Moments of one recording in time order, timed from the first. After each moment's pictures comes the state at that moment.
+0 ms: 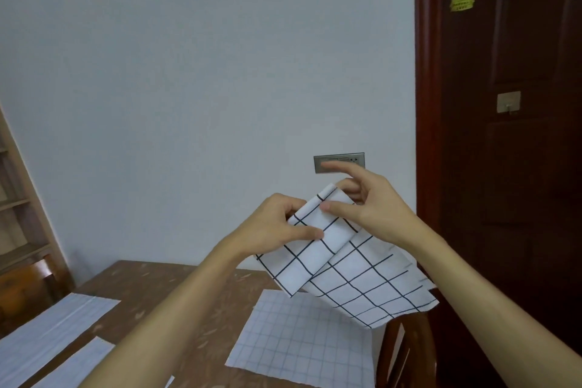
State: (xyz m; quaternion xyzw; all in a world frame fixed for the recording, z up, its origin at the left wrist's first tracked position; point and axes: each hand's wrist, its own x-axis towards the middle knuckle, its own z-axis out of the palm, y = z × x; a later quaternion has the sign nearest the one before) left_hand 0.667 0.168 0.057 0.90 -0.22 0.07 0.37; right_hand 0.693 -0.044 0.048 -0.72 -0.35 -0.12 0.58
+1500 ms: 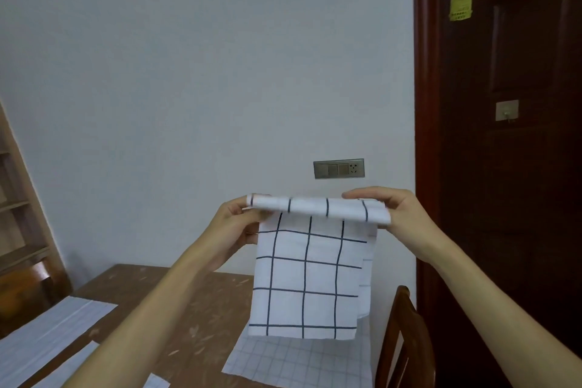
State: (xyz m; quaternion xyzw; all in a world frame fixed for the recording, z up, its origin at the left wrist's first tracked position) left_hand 0.658 0.210 0.051 0.74 -0.13 0.08 0.65; right_hand 0.702 -0.079 0.032 -0.70 -0.29 -0.10 0.65
